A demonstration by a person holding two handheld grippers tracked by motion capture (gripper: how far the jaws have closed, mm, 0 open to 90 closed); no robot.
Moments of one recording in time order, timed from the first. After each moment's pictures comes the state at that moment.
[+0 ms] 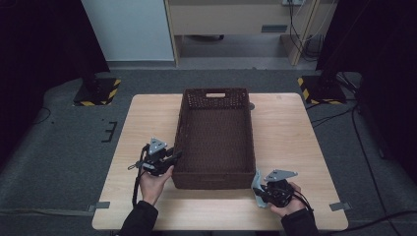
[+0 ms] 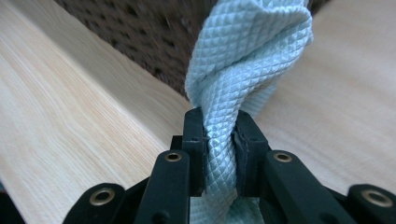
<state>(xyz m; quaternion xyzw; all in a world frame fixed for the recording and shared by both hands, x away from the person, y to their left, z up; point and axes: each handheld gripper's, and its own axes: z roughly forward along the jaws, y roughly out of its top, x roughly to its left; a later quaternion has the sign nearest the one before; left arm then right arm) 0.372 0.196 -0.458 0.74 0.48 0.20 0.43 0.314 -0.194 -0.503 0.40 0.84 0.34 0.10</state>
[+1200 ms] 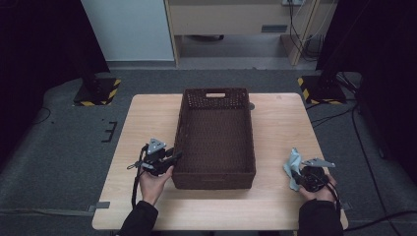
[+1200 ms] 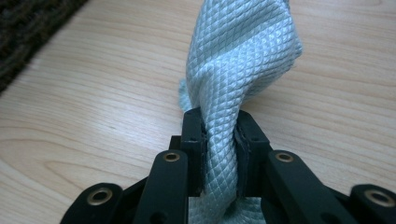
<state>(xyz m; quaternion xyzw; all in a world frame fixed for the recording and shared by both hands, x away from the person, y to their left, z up) 0.373 0.199 -0.460 0.74 0.48 0.19 0.44 0.348 -0.294 -0.510 0.55 0.75 0.30 0.22</state>
